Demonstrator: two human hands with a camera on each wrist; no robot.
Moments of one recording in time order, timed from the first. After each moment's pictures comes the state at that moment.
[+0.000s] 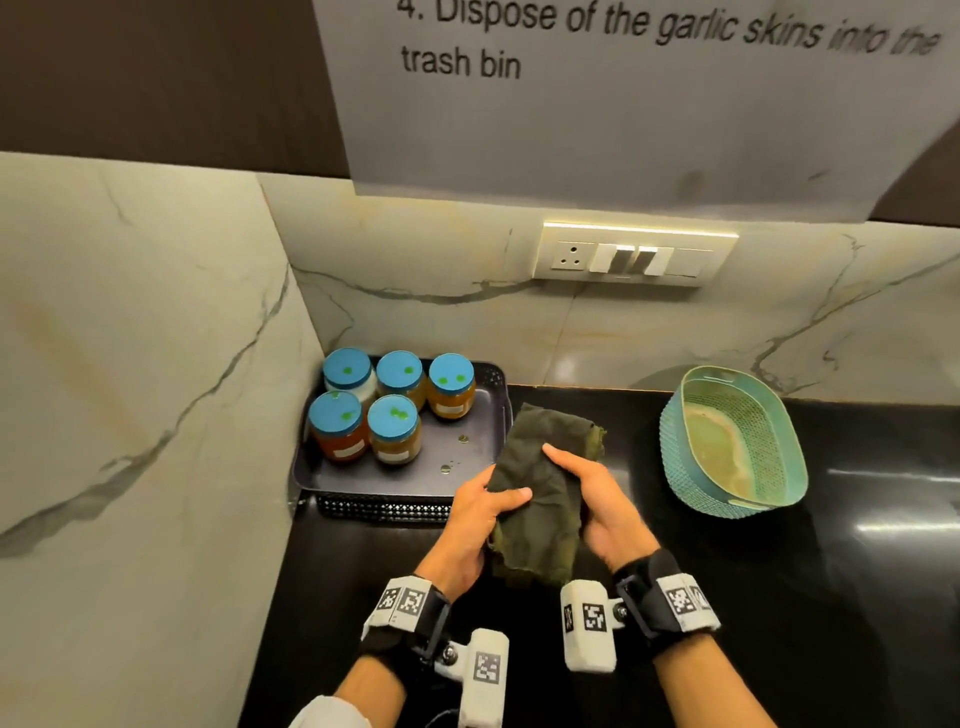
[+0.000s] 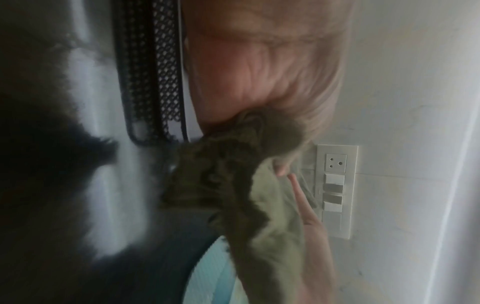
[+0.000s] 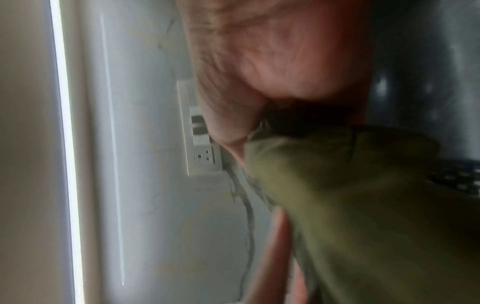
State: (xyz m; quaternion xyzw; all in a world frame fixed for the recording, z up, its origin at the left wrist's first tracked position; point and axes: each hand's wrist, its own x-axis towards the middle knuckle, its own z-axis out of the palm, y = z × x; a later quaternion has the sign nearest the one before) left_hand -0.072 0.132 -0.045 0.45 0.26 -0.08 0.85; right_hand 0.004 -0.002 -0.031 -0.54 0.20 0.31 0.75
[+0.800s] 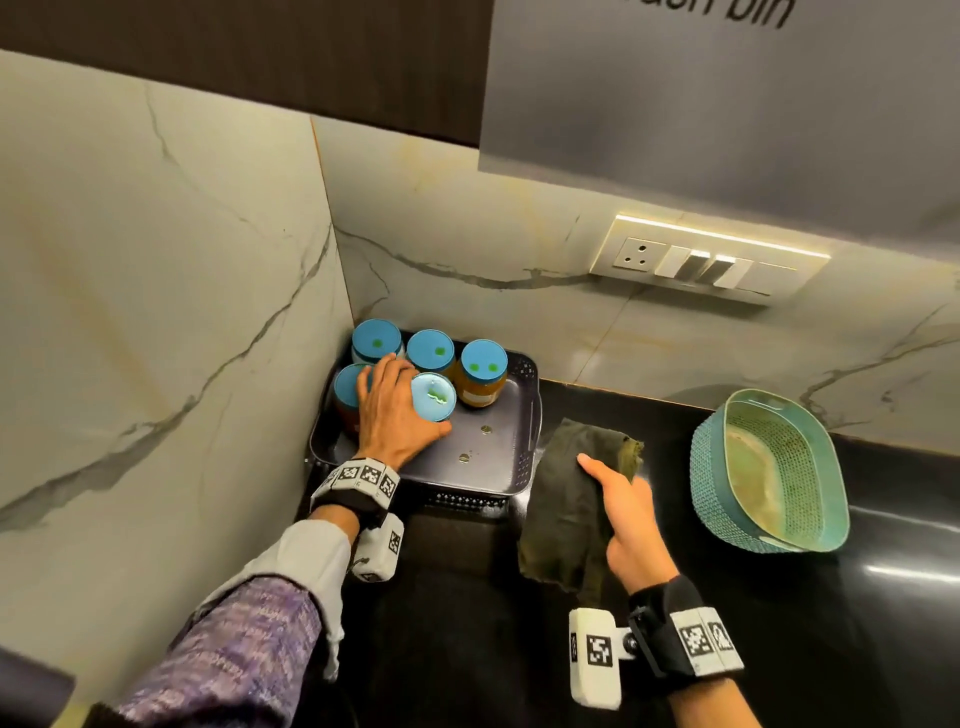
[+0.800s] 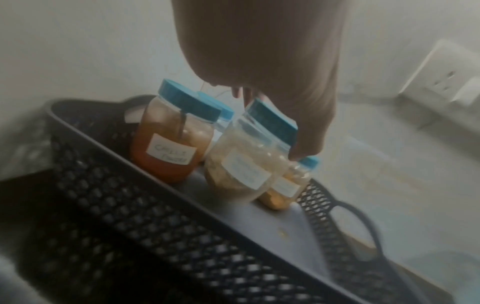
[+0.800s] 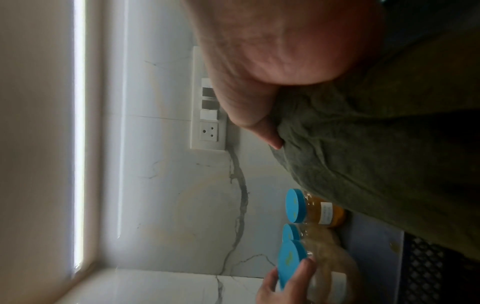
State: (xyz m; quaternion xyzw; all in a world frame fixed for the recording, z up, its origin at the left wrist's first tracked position) left_hand -0.011 0.298 -0.115 0.94 0.22 0.12 0.26; right_hand 0.015 0.009 -0.046 -0.66 0.24 0.21 0.68
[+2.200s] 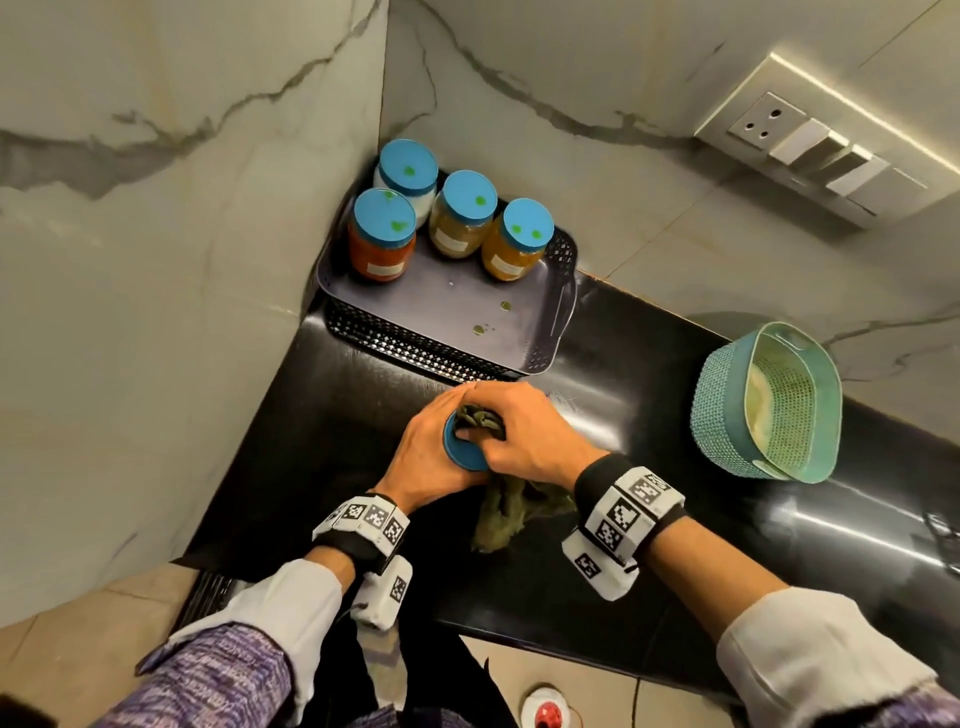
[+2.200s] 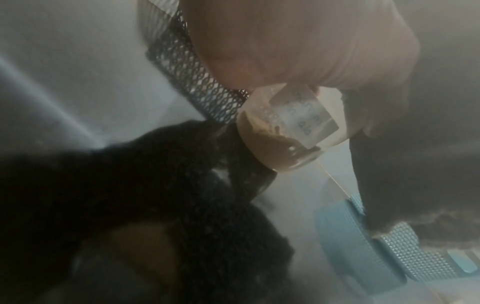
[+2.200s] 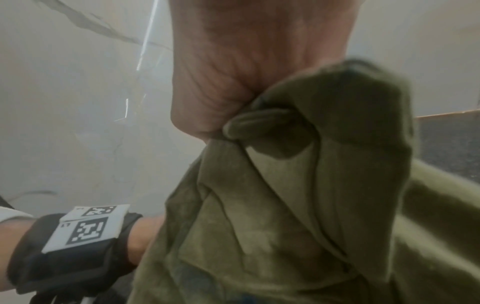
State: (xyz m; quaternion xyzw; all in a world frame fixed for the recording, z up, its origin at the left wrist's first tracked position) left_hand -0.160 0.171 -0.209 0.73 0.13 0.14 0.66; right_hand -0.042 0.068 -0.091 -0.80 -0.49 0.27 0.20
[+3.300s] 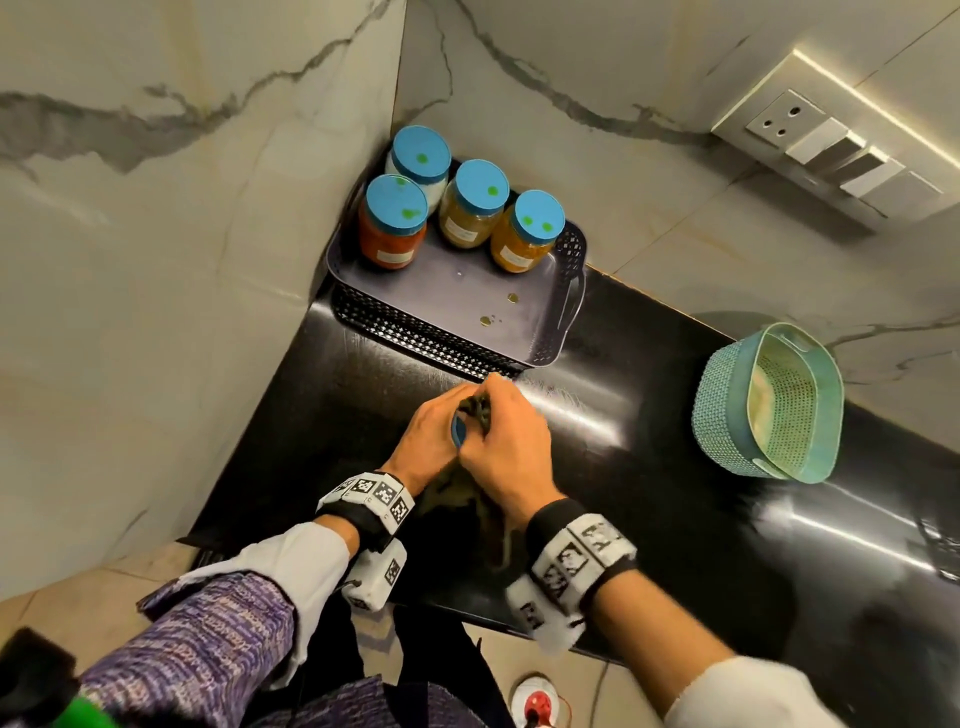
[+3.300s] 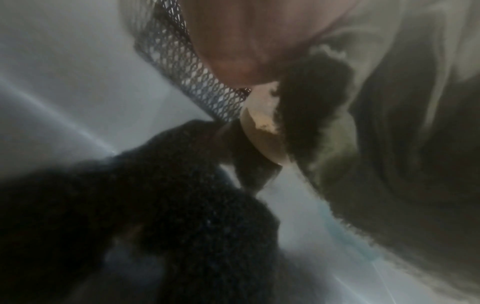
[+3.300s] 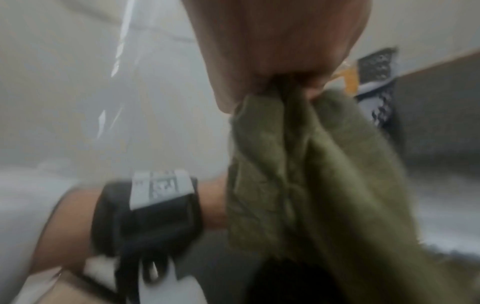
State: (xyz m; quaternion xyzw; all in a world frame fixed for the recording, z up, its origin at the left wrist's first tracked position) left_hand -0.154 0.174 -0.209 0.73 0.09 0.12 0.66; right_hand -0.100 0.075 -0.109 -0.91 -0.28 0.19 0.24
